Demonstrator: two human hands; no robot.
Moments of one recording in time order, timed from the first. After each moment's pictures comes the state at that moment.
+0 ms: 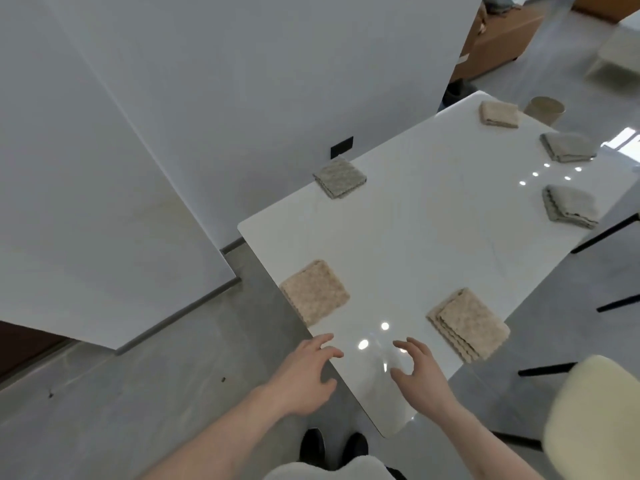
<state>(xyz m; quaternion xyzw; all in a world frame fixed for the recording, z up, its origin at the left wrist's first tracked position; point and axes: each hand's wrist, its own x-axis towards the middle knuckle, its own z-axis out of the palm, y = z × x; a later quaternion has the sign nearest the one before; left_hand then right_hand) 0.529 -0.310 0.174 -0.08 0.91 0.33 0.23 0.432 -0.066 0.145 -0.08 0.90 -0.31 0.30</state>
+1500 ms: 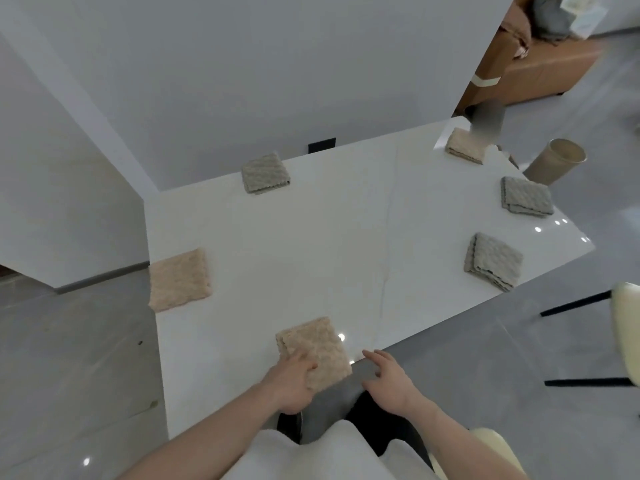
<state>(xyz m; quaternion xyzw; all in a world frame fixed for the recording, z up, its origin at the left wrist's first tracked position) 0.295 0.019 0.116 -0.23 0.85 0.32 0.33 0.150 0.213 0.111 -0.20 0.84 -0.20 0.45</state>
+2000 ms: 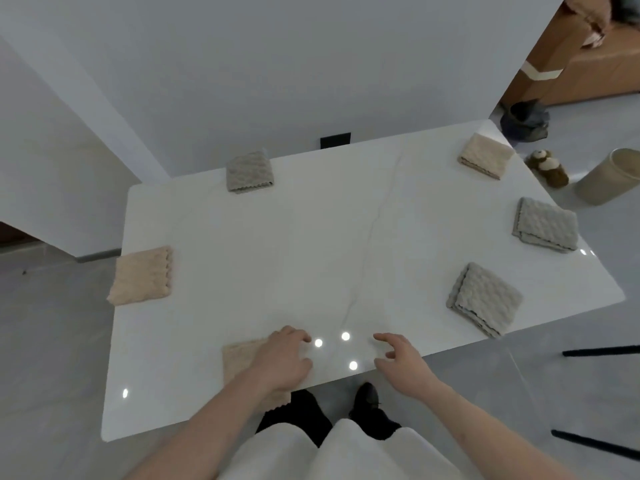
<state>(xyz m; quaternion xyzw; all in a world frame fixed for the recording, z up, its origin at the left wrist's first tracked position) 0.141 0.062 0.138 -0.36 0.84 0.34 0.23 -0.055 0.254 0.105 -0.25 0.82 -0.24 0.46</state>
